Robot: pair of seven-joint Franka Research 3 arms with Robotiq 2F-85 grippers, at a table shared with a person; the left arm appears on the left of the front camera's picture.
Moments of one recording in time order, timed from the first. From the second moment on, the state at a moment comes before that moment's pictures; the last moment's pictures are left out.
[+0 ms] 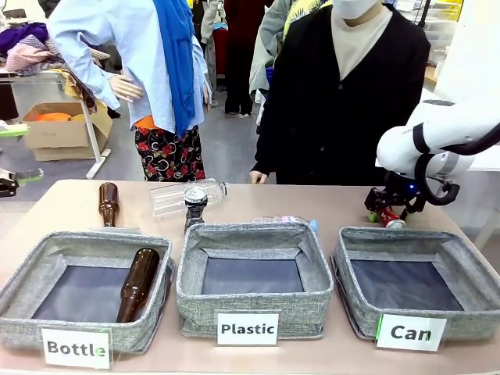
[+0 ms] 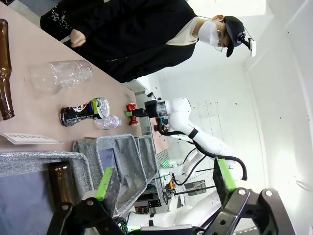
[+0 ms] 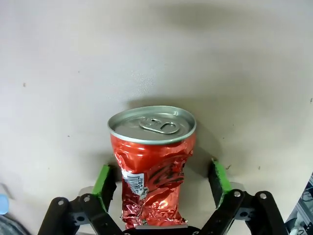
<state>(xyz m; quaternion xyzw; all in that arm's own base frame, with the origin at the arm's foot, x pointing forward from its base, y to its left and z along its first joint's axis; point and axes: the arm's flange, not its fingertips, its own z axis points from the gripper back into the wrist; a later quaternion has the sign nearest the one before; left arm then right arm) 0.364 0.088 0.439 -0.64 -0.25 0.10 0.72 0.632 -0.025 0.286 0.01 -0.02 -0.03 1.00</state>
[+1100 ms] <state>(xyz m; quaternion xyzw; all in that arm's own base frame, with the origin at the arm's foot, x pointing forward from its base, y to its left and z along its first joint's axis) 0.364 0.088 0.440 -0.64 -0.25 0.10 0.72 0.617 -0.038 0.325 0.05 -0.04 -0.04 1.00</state>
